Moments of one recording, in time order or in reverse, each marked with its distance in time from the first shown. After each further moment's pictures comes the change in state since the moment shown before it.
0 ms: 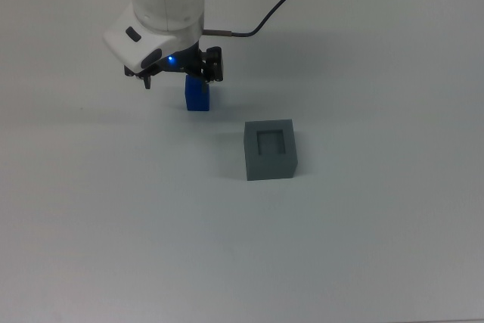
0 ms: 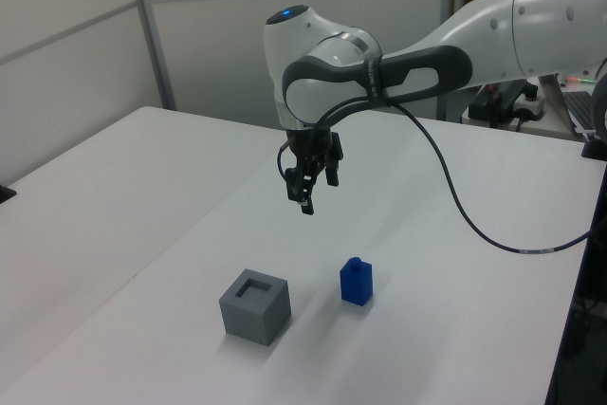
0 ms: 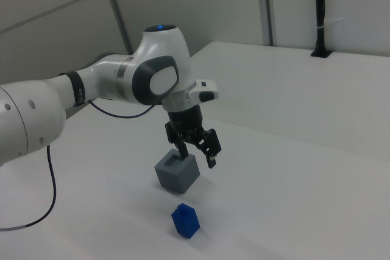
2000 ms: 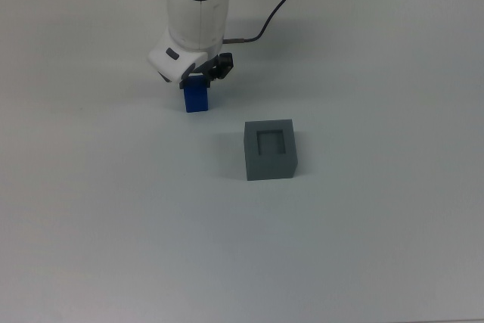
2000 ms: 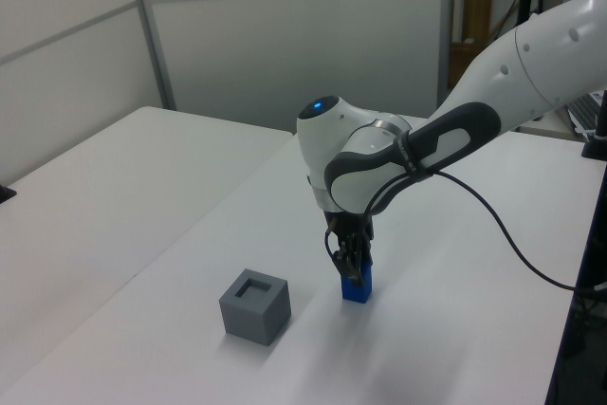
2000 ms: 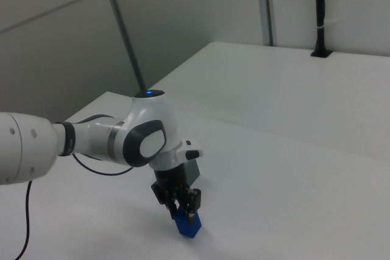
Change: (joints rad) arm 0.020 -0.105 0.023 -0.458 -0.037 0.268 -0.059
